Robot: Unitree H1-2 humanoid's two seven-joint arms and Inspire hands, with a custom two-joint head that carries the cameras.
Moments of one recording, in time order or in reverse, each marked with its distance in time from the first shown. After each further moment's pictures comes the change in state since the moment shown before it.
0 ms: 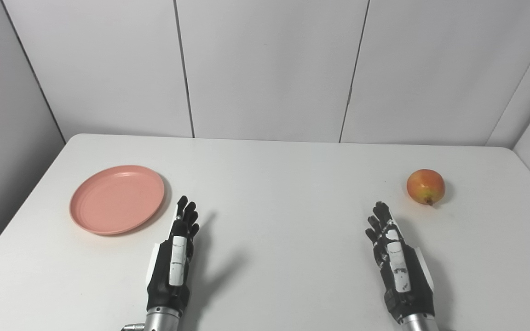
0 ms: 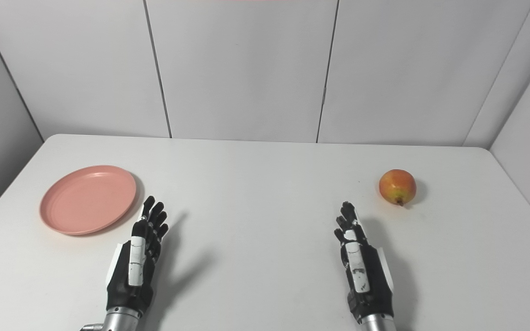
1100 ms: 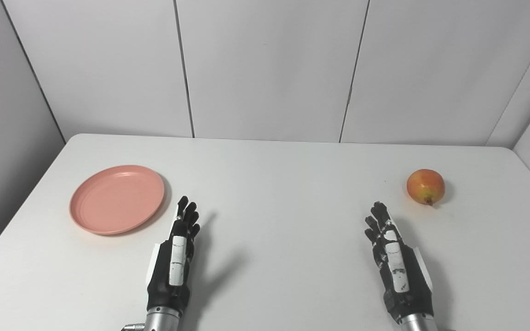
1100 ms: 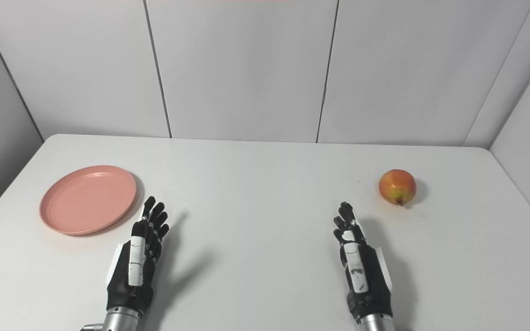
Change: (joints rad) left arm 0.000 0.000 0.001 0.001 -0.010 0.004 -0.006; right arm 0.000 -0.004 0.003 0.000 -0.019 0.000 -0.001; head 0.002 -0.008
